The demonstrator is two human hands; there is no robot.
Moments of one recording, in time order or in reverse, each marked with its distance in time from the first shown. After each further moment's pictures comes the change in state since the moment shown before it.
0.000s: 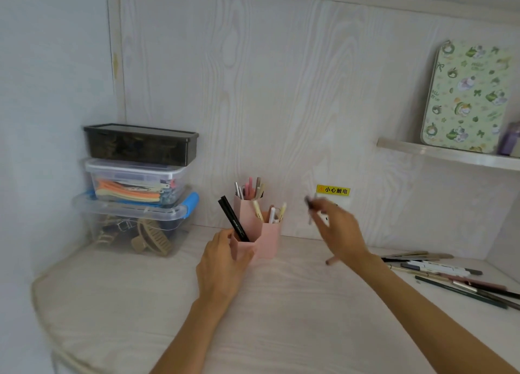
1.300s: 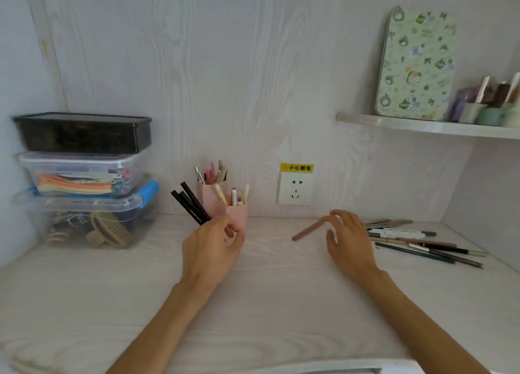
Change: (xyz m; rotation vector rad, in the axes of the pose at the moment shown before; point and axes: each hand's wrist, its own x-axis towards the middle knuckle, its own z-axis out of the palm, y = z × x) left_hand -0.019 0.050 -0.006 0.126 -0.058 0.295; right_hand -0.077 0.078 -0.024 -0.284 -0.065 0.193
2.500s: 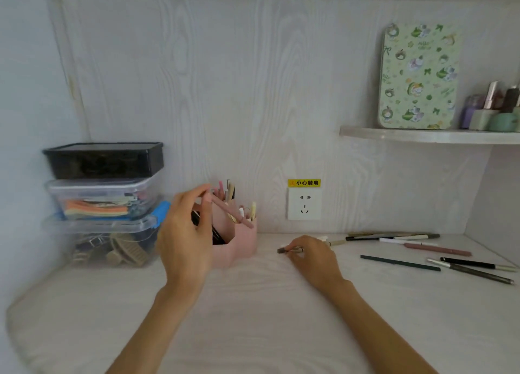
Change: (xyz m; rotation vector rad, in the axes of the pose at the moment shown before) left_hand 0.022 0.031 -0.062 -0.236 0.489 -0.014; right_hand 0.013 -0.052 0.036 0.298 -0.215 0.052
